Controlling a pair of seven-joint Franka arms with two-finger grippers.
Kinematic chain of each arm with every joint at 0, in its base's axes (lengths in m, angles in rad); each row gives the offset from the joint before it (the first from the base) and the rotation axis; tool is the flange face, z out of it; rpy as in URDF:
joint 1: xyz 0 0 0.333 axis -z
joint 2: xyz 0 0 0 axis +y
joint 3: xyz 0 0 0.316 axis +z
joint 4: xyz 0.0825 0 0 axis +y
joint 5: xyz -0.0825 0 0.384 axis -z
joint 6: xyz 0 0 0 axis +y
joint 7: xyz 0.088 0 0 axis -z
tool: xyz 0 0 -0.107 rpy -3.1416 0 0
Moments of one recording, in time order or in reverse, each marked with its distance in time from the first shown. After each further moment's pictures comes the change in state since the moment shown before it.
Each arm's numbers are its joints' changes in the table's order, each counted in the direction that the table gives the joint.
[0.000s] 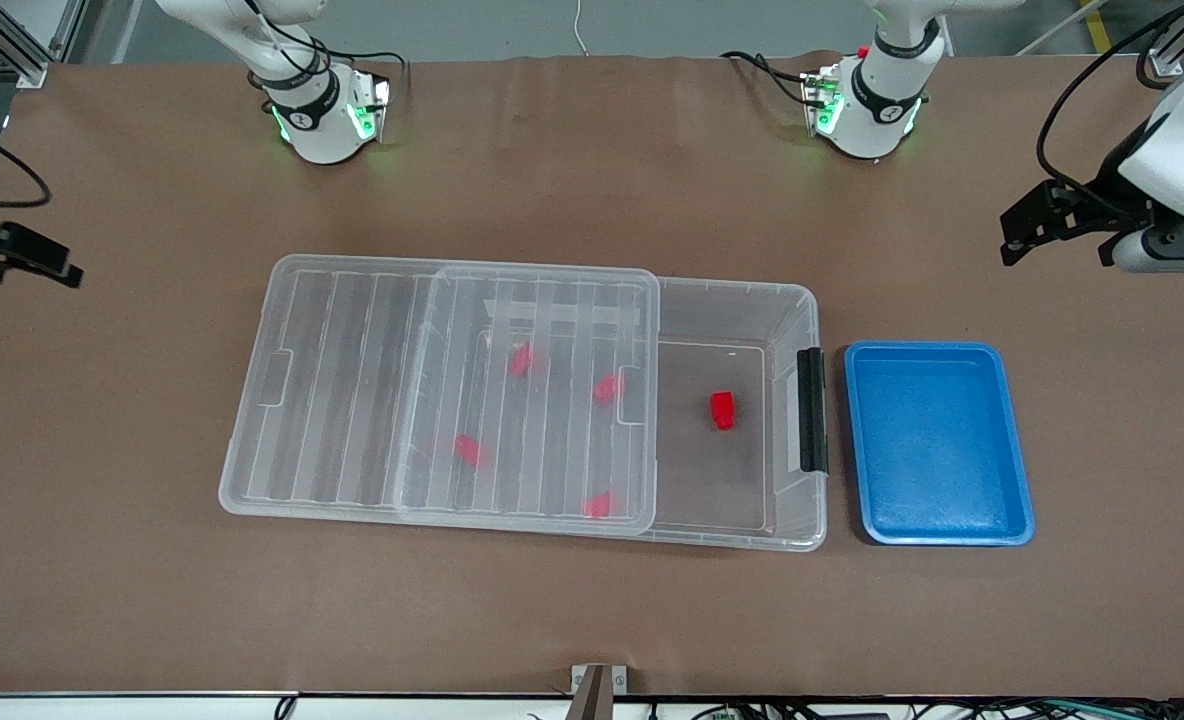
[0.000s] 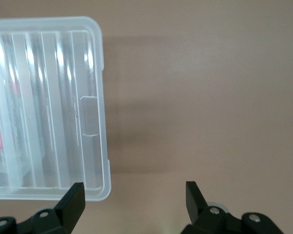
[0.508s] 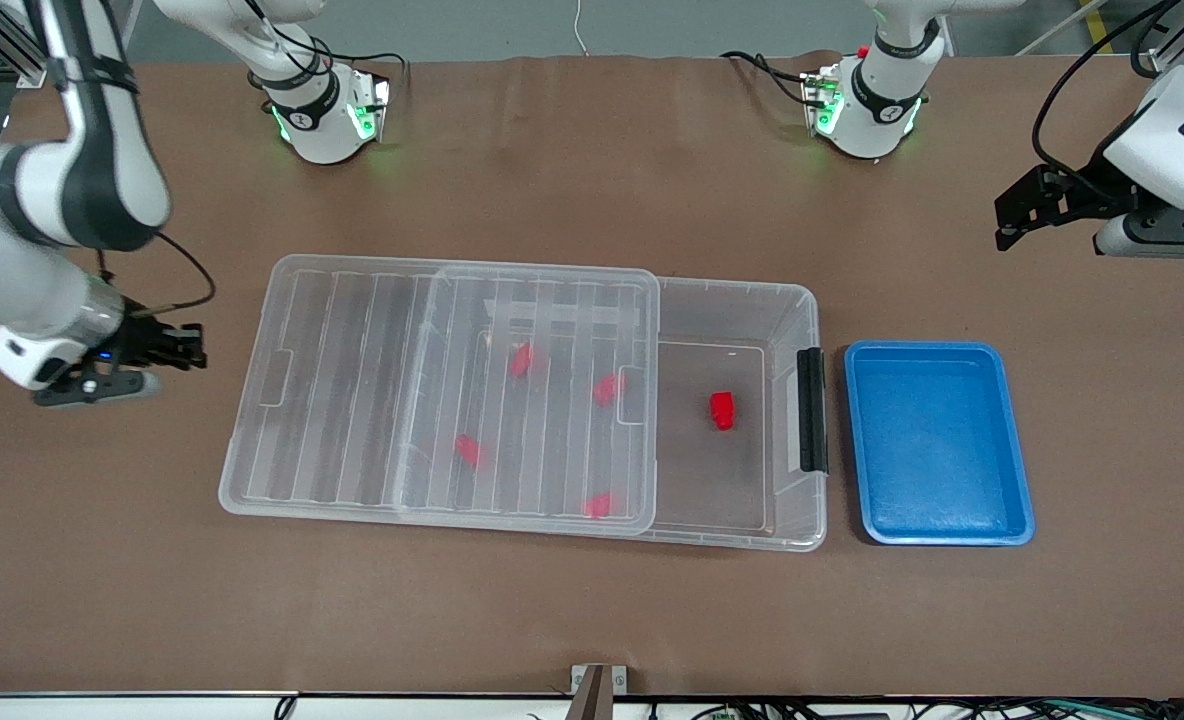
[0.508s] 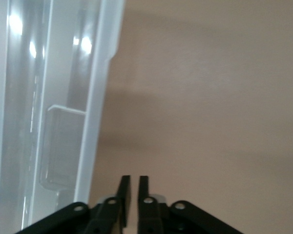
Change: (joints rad) left arm 0.000 -0.018 0.000 0.031 0.001 0.002 0.026; right arm -0.080 0.068 0.008 0.451 0.000 -0.530 -0.103
